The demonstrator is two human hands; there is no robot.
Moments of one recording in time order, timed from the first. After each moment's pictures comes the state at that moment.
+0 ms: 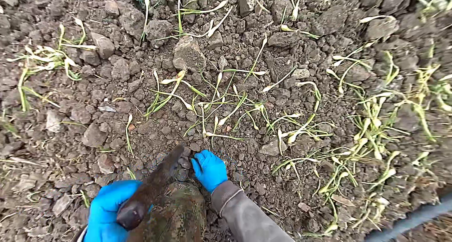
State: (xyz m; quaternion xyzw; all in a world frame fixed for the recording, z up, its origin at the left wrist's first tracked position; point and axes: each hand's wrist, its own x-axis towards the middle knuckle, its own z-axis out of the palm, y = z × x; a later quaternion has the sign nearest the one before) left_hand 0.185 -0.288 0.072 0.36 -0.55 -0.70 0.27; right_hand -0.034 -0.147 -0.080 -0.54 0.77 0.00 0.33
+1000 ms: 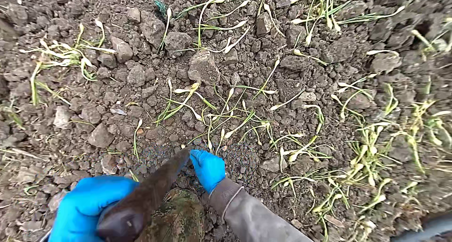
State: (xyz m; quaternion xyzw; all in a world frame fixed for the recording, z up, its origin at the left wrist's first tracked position) left_hand 0.206 -0.337 0.100 0.38 -0.55 -0.71 0.23; right_hand -0.037 -0.224 -0.046 -0.51 0.75 0.05 0.42
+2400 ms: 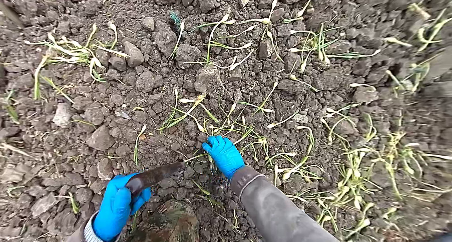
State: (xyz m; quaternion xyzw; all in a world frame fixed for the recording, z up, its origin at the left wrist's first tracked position) left_hand 0.204 -0.293 0.017 0.44 -0.40 -0.74 0.32; right_hand -0.120 -0.271 -0.077 -0.79 0.56 0.12 0.20
